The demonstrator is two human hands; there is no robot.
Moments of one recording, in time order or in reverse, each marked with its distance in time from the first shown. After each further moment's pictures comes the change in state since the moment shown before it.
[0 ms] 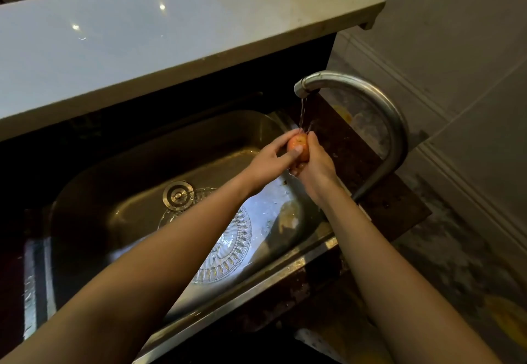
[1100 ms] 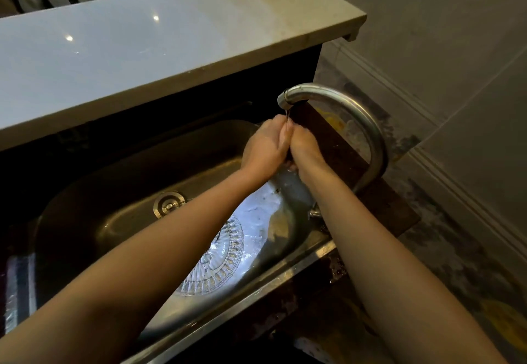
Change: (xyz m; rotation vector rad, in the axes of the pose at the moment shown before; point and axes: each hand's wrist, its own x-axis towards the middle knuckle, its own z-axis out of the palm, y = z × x) left_hand 0.018 0.040 0.014 0.662 0.382 0.348; right_hand 0.017 -0.053 0.023 -0.541 0.114 0.006
